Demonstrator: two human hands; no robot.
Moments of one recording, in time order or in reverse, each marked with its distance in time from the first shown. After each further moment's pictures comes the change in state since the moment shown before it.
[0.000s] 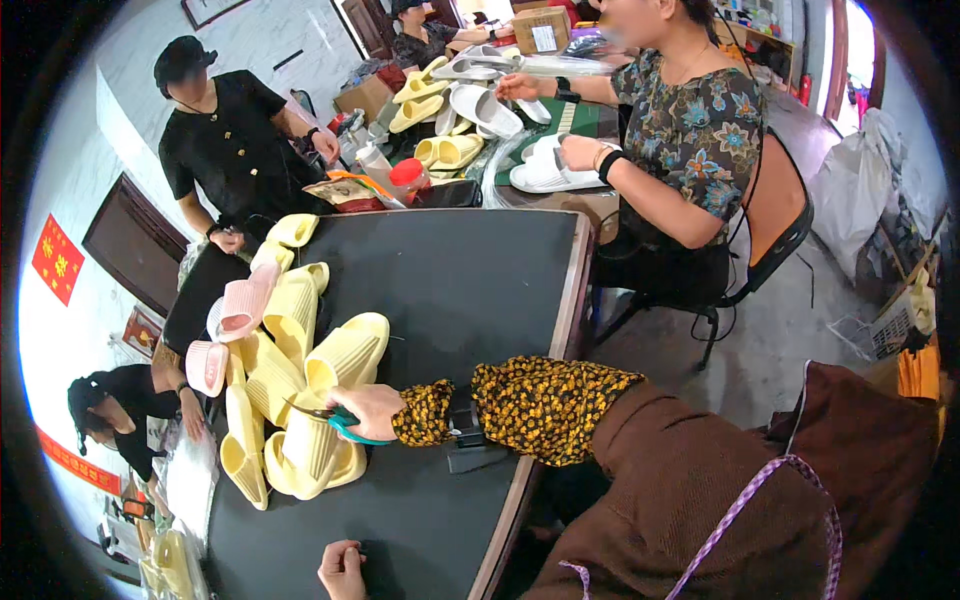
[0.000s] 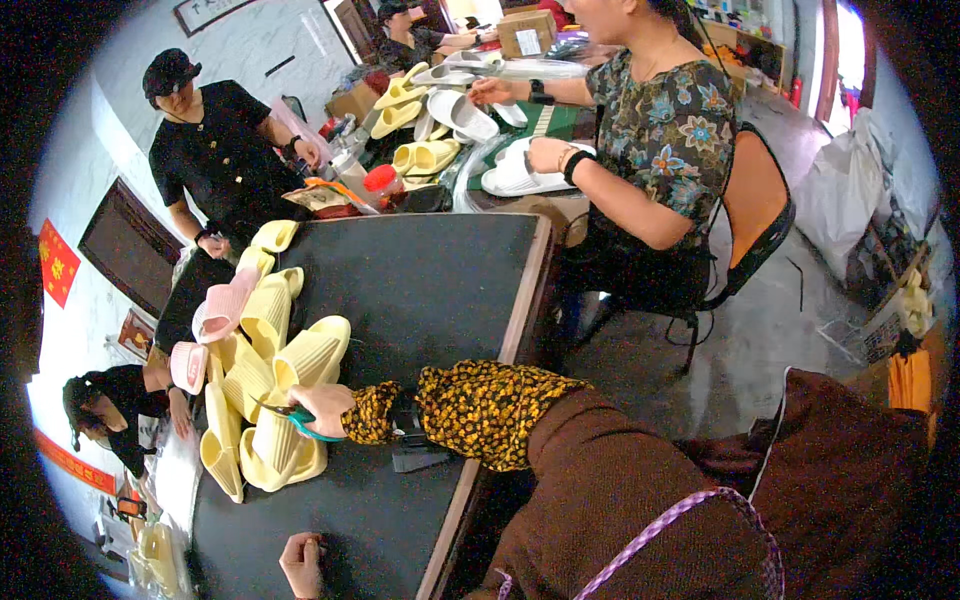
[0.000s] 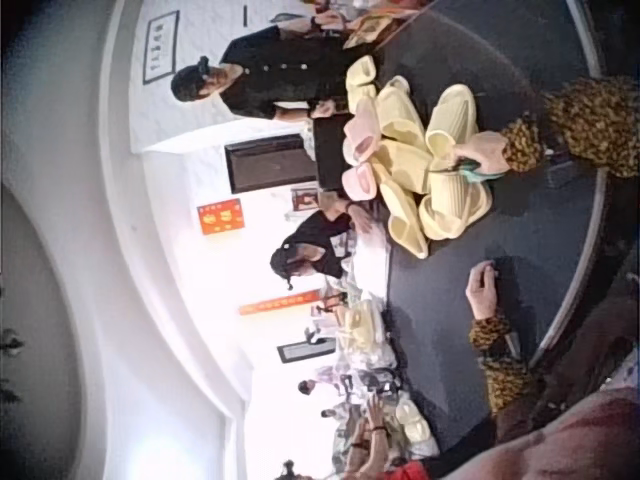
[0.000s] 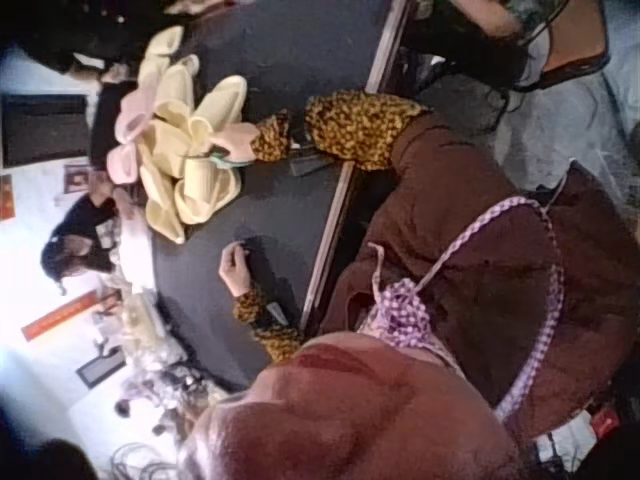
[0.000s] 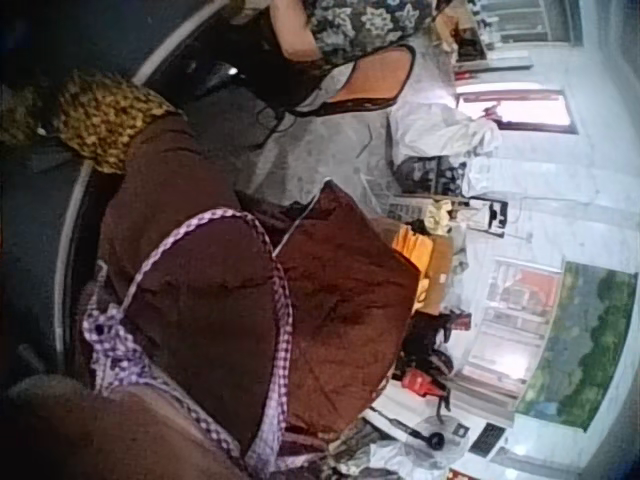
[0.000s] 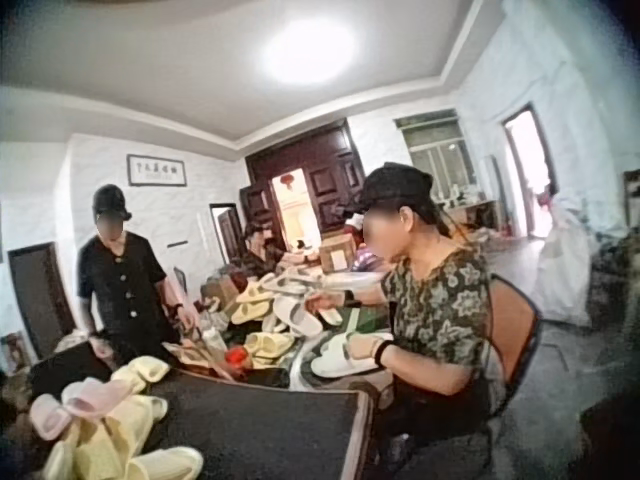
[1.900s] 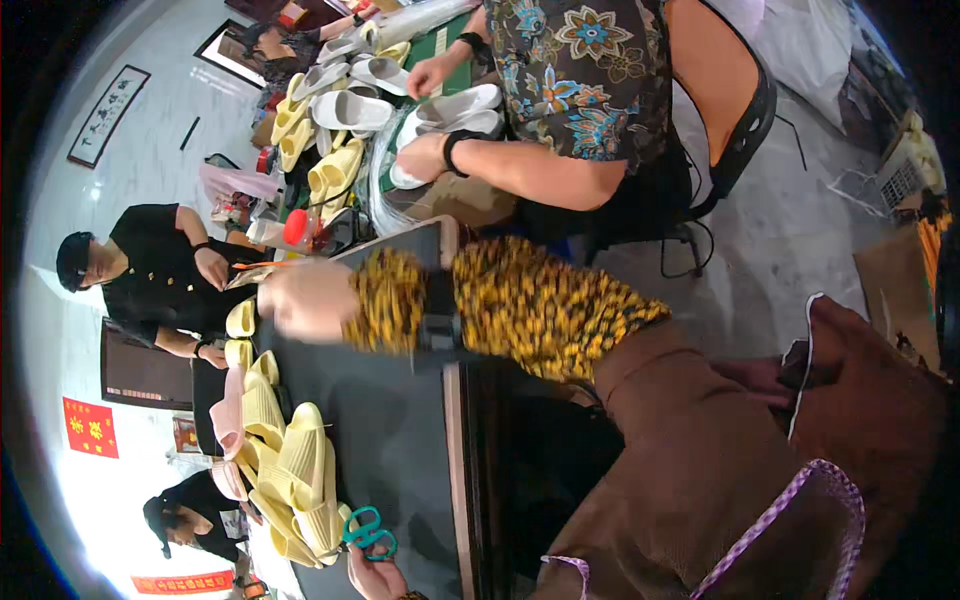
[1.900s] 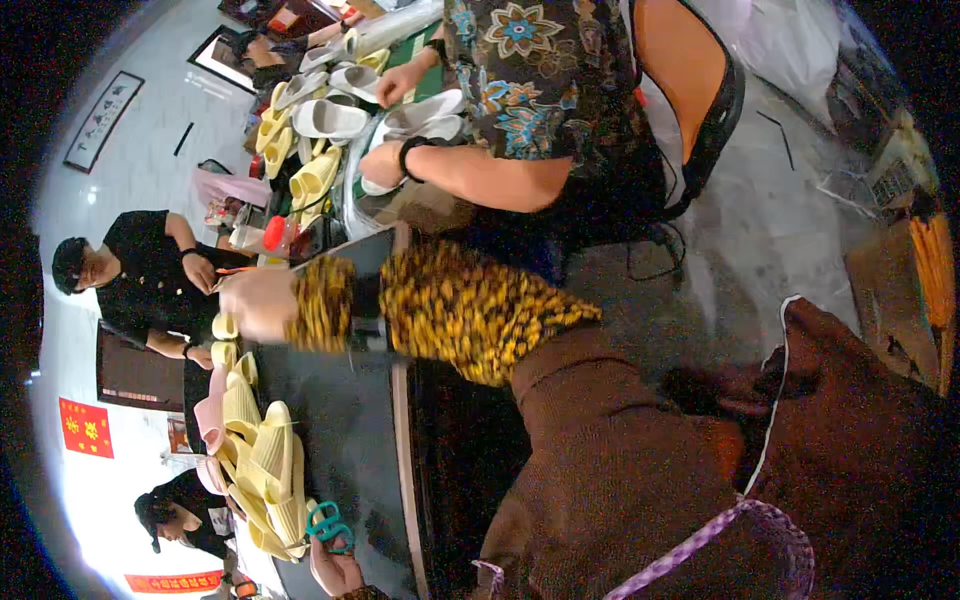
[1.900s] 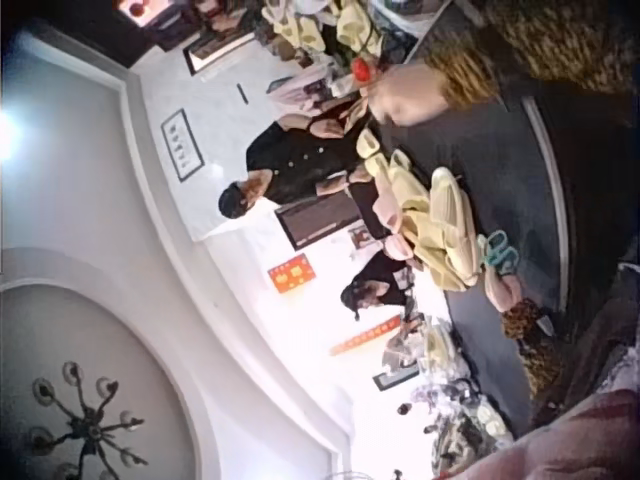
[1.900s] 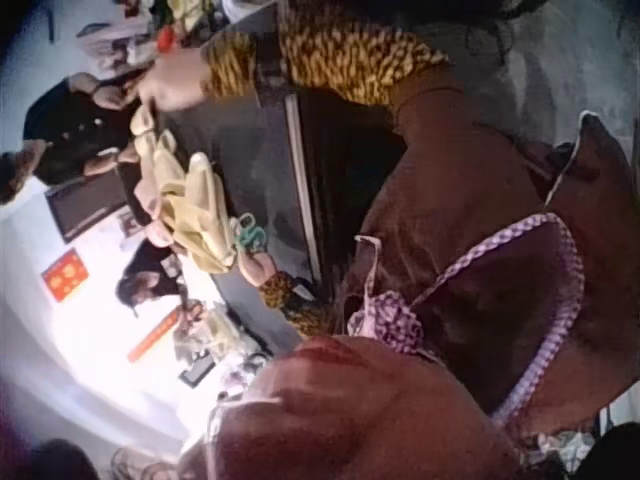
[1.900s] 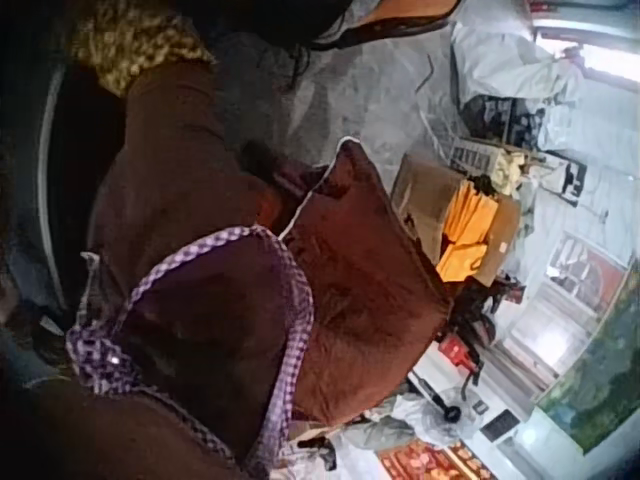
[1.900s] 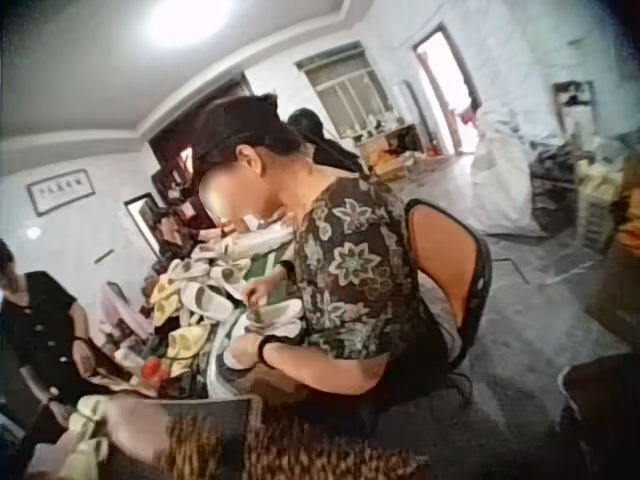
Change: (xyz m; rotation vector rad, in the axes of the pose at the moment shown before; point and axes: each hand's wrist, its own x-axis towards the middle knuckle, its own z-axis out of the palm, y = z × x) left_hand 0.071 0.037 0.065 -0.821 0.020 -0.226; right_hand 0.025 0.043 -0.252 -0.231 0.536 -0.421
